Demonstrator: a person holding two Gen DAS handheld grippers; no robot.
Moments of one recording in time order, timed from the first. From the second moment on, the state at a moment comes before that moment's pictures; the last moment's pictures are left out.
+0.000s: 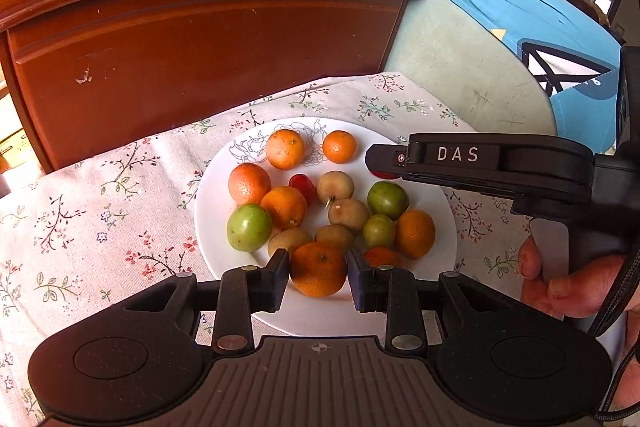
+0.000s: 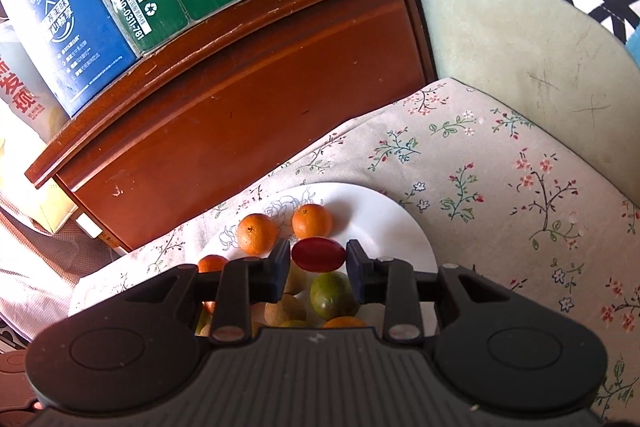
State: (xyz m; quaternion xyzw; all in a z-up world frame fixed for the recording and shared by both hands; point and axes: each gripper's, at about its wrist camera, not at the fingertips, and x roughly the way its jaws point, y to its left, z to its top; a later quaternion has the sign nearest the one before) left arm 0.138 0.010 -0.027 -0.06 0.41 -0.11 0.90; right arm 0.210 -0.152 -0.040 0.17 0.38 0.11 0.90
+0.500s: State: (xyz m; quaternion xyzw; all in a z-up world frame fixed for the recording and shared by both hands) left arm 0.128 0.004 -0.009 -0.03 0.40 -0.09 0.91; right arm 0.196 -0.160 -0.012 0.18 0.37 0.08 0.91
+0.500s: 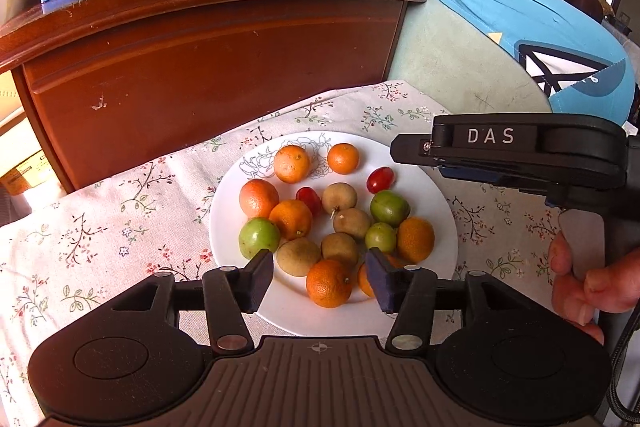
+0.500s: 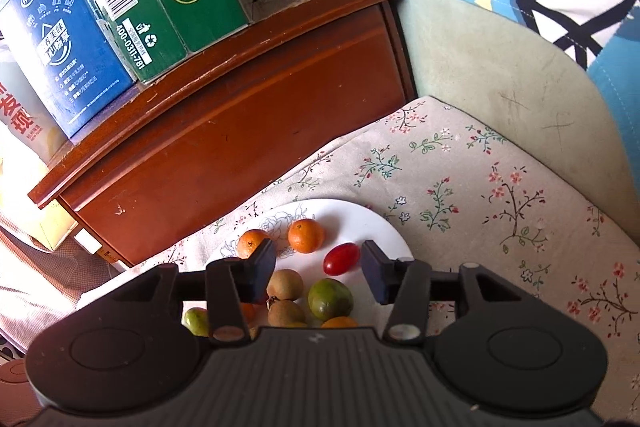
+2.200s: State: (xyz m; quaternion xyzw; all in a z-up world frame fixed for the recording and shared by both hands) left arm 0.117 0.038 0.012 0.03 0.45 0.01 0.89; right arm 0.113 -0.133 0.011 0.08 0.47 -0.07 0.88
